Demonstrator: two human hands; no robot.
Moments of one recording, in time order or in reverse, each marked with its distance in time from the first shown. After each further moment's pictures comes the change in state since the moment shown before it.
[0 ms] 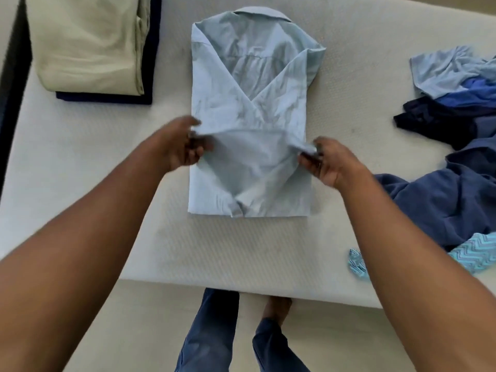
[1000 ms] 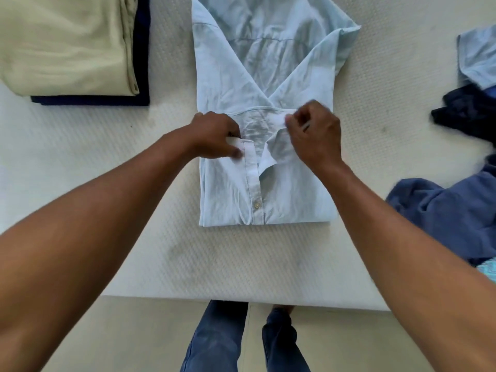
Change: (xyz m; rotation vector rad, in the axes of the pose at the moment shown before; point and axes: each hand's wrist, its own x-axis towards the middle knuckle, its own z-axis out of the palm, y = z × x) left_hand 0.099 0.034 0.007 1.456 -0.225 0.606; right_hand 0.074 0.011 0.084 -0.982 0.173 -0.860
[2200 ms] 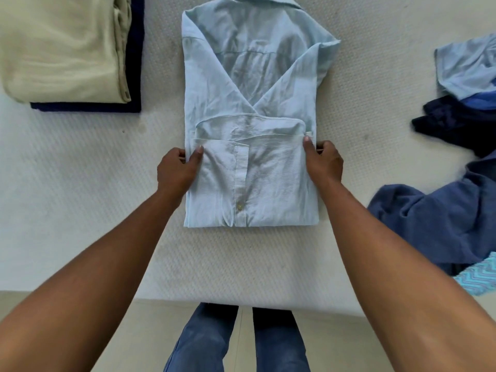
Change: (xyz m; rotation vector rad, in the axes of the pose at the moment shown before) left_hand -0.043 -0.008 0.089 -0.808 0.543 -0.627; right_hand -0.021 0.061 -0.028 0.098 -0.053 0.524
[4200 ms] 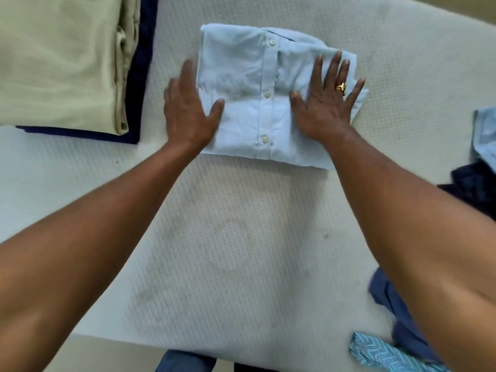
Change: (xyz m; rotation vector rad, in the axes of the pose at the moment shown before) left_hand 0.150 0.122 0.008 0.327 0.213 0.409; right_hand 0.162 -0.164 0.039 -0.732 0.043 -0.625
